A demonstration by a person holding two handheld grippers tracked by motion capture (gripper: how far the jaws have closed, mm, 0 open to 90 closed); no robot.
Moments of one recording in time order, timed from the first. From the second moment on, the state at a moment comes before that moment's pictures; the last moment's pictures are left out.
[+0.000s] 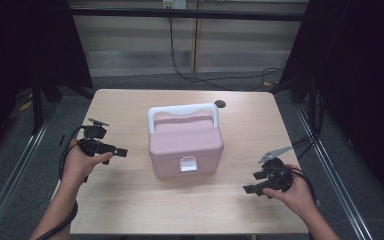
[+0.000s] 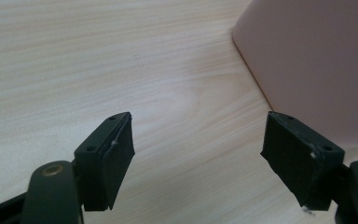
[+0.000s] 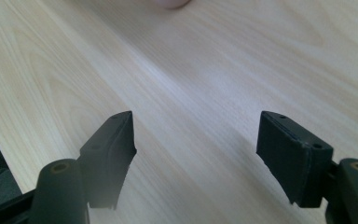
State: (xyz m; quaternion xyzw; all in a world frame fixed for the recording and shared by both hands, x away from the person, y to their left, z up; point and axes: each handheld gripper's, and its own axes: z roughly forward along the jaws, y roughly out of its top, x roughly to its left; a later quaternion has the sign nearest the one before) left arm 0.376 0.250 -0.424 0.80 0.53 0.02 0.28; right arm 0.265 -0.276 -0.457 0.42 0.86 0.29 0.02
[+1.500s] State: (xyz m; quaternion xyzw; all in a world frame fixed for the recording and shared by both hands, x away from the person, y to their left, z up) left arm 0.351 0.274 -0.479 0.79 0.54 0.07 0.30; right arm 0.231 -0.300 -0.501 0.39 0.84 0.37 0.08
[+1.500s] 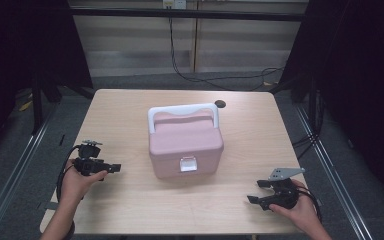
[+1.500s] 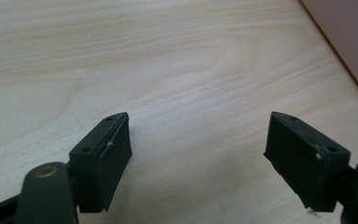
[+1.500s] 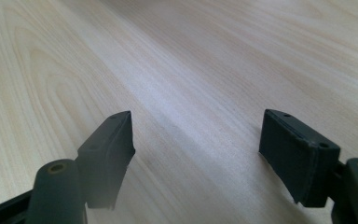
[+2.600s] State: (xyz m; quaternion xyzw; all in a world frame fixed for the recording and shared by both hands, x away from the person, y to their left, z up) left arm 0.330 0.280 -0.509 0.81 0.43 0.17 0.35; right arm 0.222 -0.298 -0.509 0.35 0.85 0.38 0.13
